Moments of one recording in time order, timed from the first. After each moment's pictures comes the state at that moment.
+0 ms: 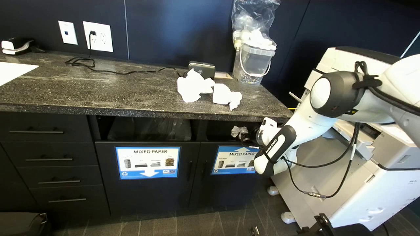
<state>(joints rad) -0.19 1.29 -0.05 -1.62 -0.46 3.92 -0.19</state>
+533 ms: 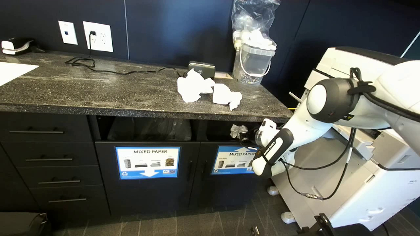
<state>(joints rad) -0.19 1.33 -0.05 -1.56 -0.46 3.96 -0.16</state>
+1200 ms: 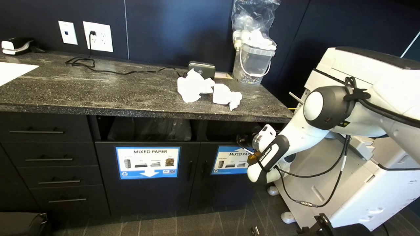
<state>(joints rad) -0.20 1.40 0.00 -1.54 -0.45 4.09 0.03</state>
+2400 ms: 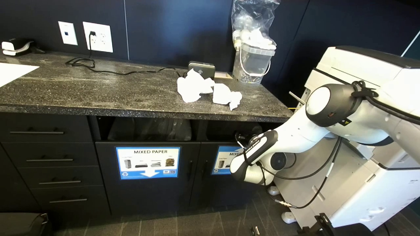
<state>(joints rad) -0.27 1.43 0.22 -1.60 -0.13 4.22 -0.08</state>
